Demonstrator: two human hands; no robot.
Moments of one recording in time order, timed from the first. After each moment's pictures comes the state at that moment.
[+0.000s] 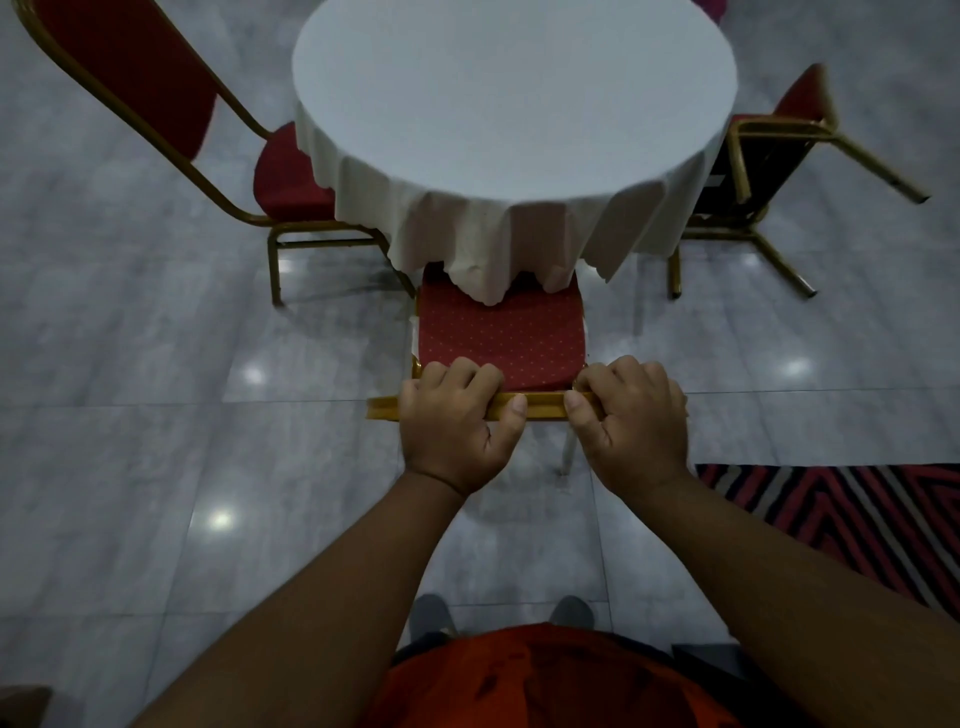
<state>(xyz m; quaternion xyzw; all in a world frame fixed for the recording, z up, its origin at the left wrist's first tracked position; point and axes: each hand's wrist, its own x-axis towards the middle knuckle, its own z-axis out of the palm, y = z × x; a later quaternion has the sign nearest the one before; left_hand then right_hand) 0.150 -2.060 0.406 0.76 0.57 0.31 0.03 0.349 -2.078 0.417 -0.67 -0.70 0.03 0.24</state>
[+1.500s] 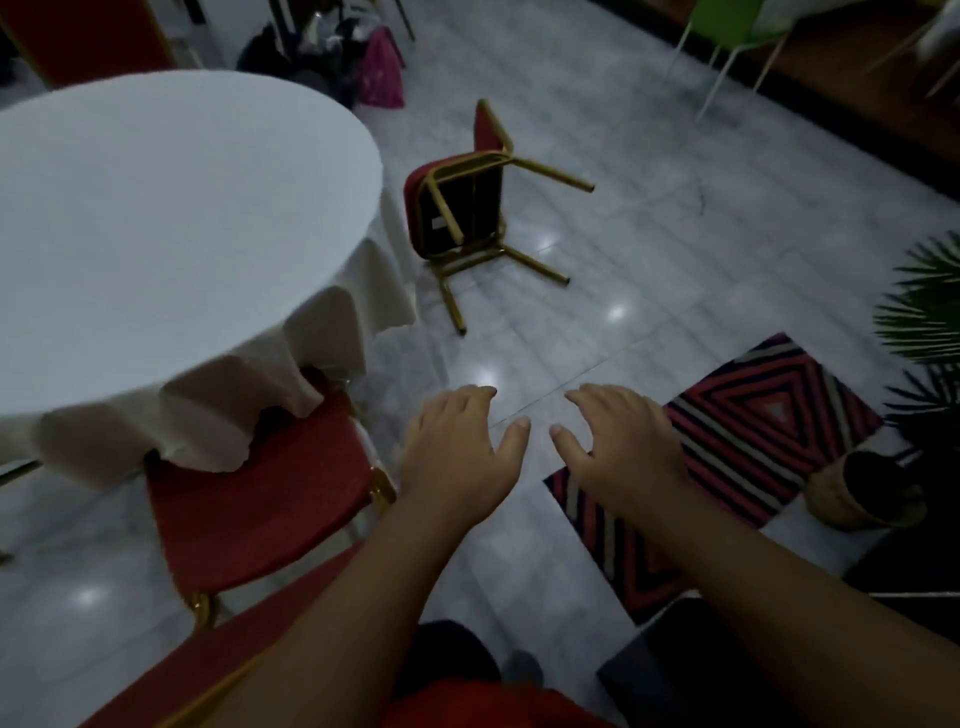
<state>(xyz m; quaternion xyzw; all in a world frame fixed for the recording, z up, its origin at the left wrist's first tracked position) 0.514 -1.988 0.462 0.86 0.43 0.08 0.26 0.678 -2.094 0.439 -0.85 -0.50 0.06 0.12</state>
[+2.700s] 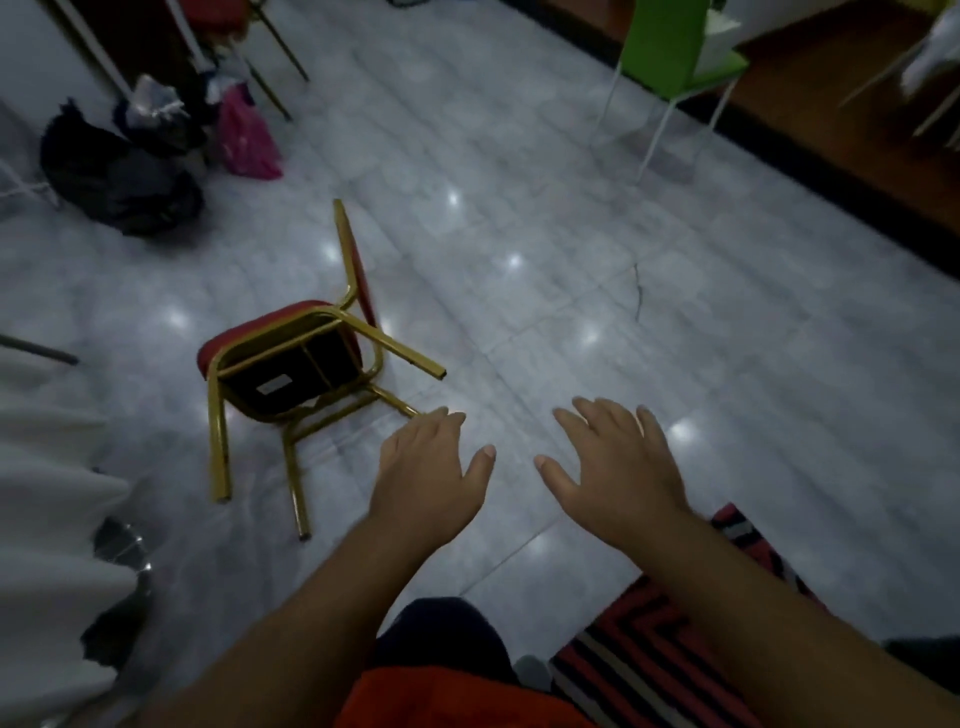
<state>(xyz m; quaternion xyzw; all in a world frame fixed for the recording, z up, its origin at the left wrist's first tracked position) 1.279 -1.646 0.445 0.87 0.42 -0.01 0.26 1.443 -1.776 0.459 -0.86 -0.49 0.14 0.02</state>
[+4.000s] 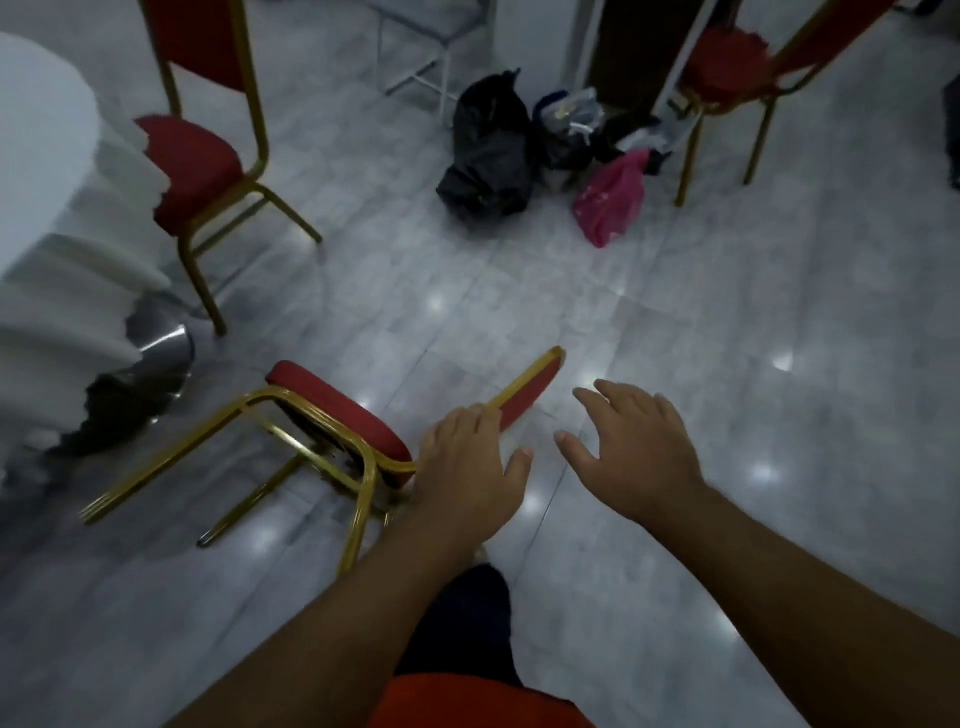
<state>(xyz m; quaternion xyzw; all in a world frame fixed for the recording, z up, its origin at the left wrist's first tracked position) 1.608 -1.035 0.407 0.55 0.79 0.14 0.24 1.775 -0.939 0.436 -0.49 -0.86 0.11 -0.07</state>
